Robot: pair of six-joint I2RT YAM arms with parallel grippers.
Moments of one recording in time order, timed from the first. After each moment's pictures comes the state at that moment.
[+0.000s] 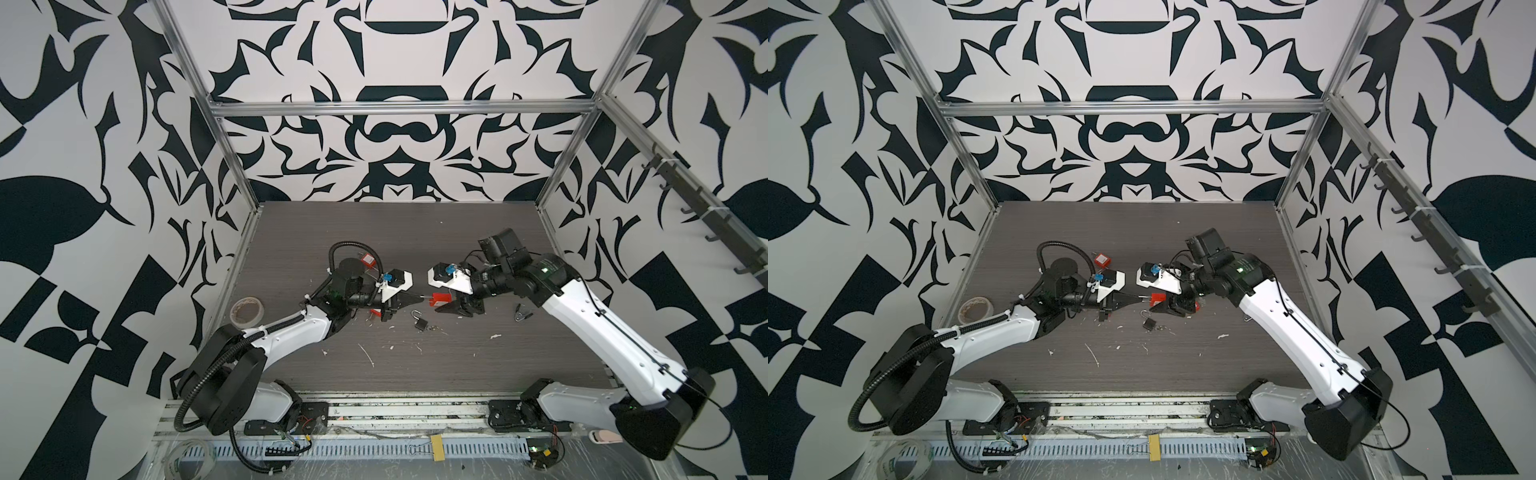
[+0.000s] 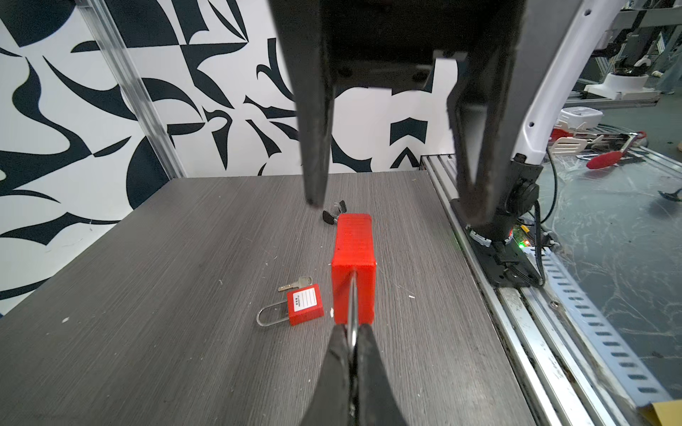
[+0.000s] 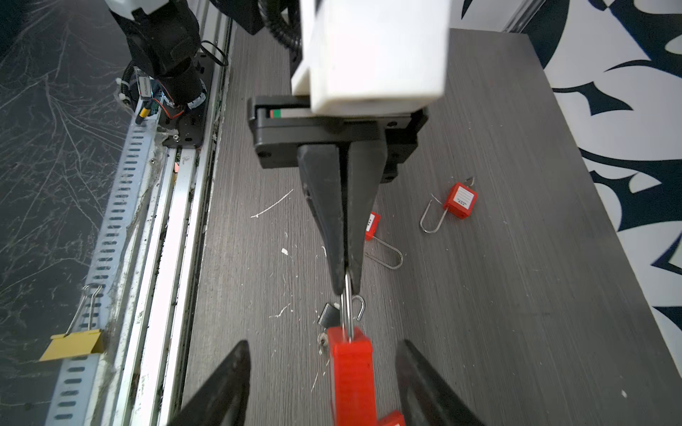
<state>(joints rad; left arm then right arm) -0.68 1.39 0.67 0.51 0.89 0.24 0.54 1.20 1.28 -1.00 -0.61 -0.81</state>
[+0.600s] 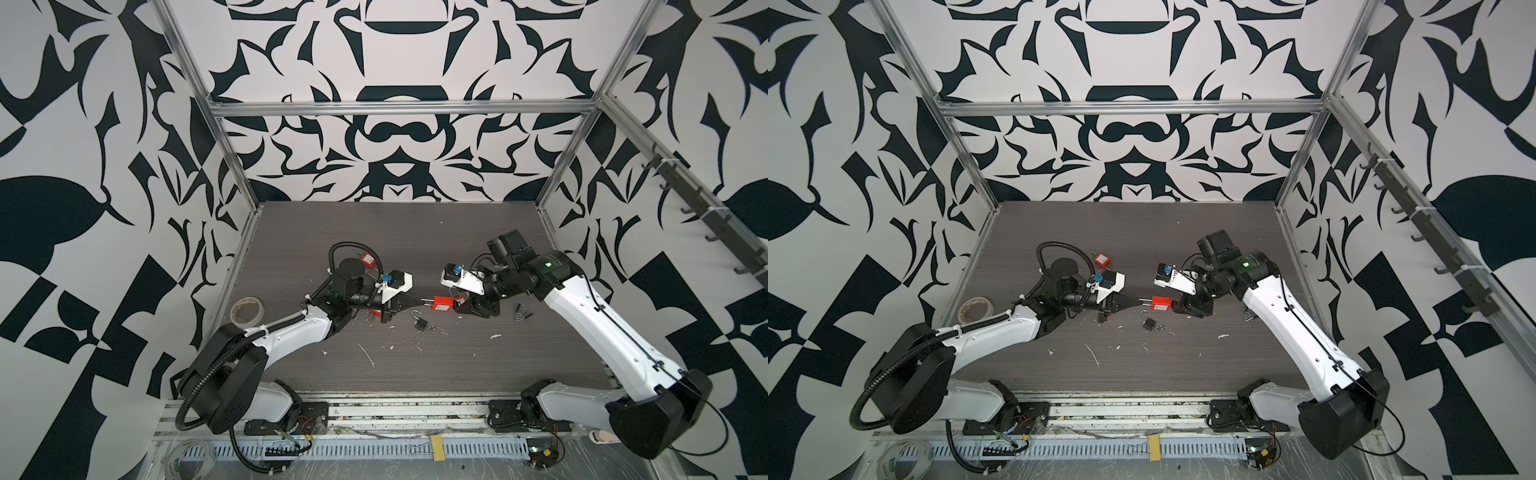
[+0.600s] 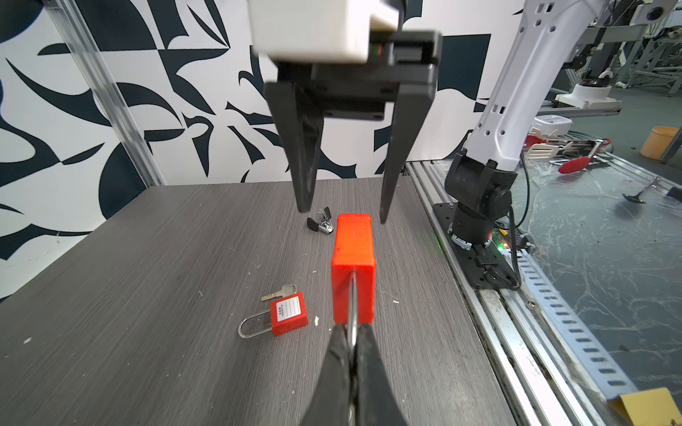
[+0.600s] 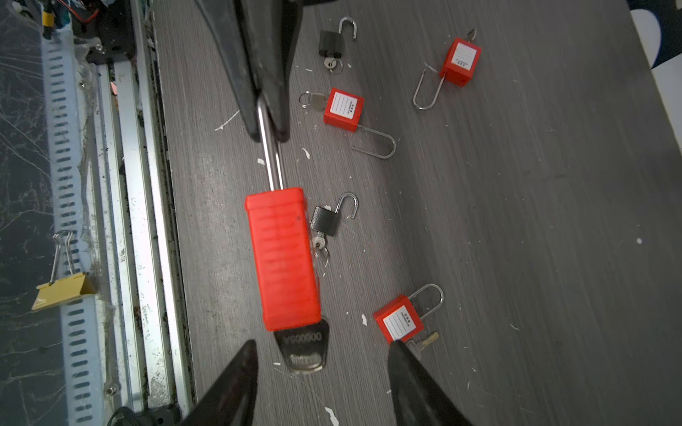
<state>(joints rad) -0.68 1.39 0.67 0.53 0.94 0.22 0.44 1.23 1.23 -1.13 -0.45 -0.82</state>
